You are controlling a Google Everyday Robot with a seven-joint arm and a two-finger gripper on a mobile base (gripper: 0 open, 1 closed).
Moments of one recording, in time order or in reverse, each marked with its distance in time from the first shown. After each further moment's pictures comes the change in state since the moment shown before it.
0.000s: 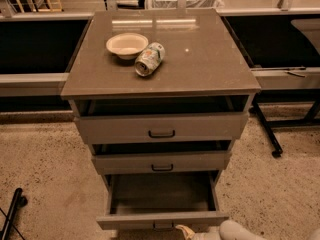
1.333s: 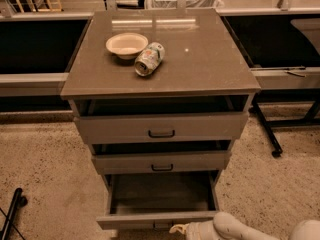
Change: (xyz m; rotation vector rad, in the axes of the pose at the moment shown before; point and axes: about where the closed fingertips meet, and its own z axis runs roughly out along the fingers) arm 0.012 -0.051 0.020 0.054 0.005 -0.024
